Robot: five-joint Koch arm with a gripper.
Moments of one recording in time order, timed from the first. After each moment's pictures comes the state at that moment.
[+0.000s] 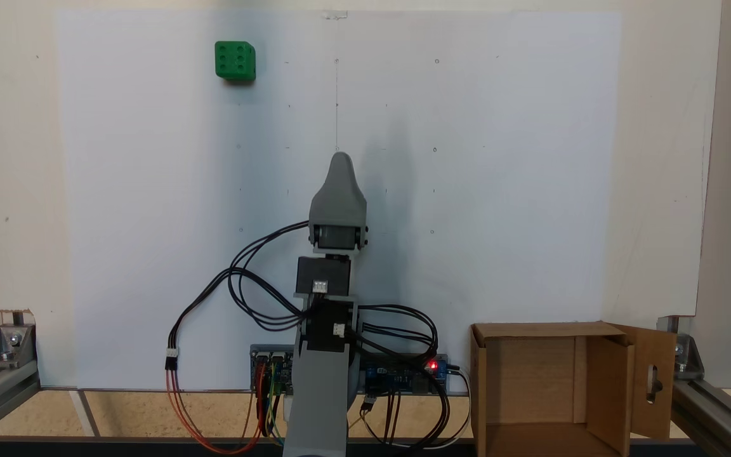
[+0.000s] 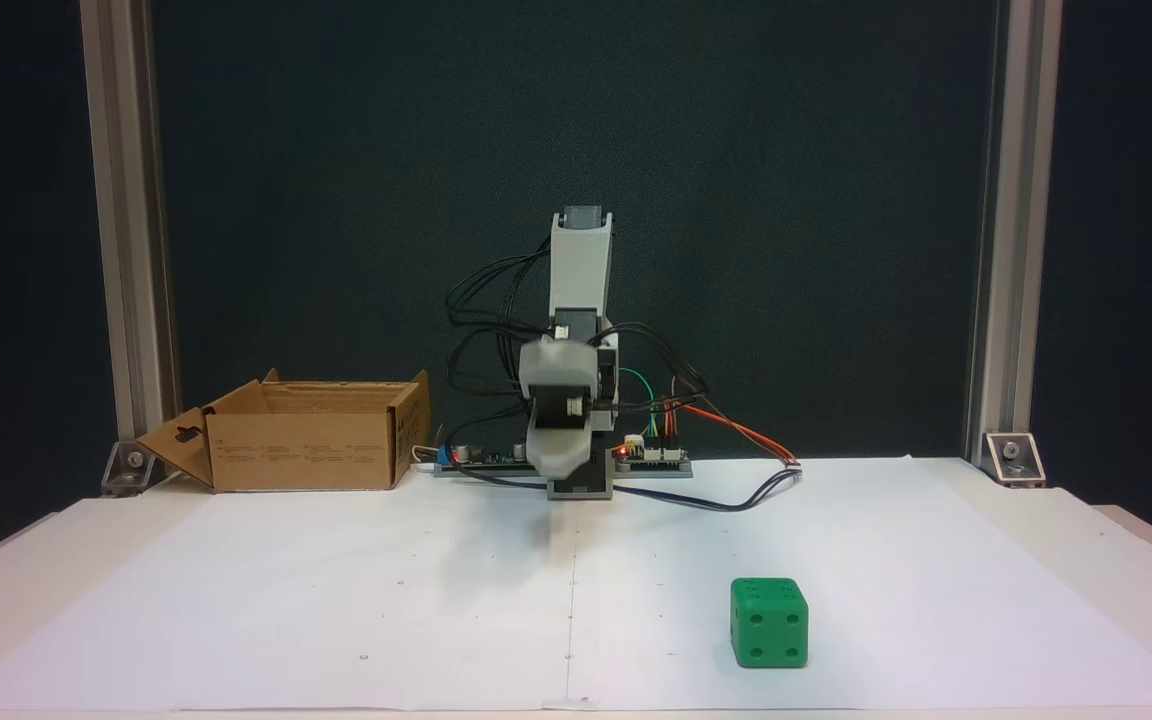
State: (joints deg) arm 3.6 129.5 168.9 -58.0 -1.3
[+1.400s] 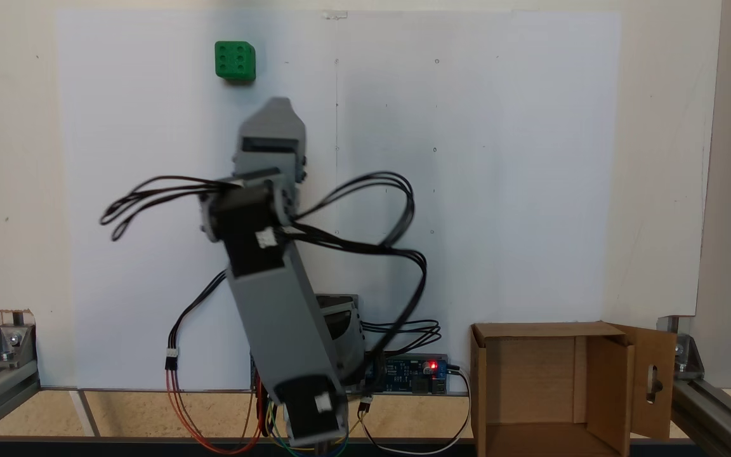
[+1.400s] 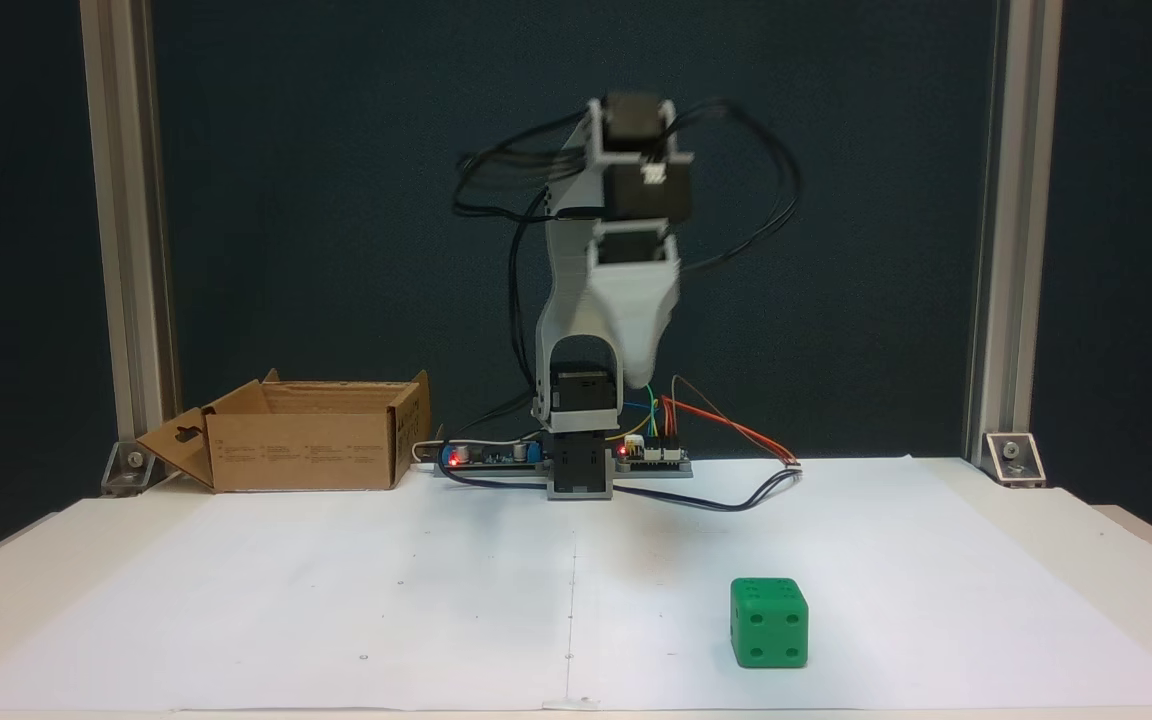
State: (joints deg) arm -14.8 87.7 67.4 69.8 15.1
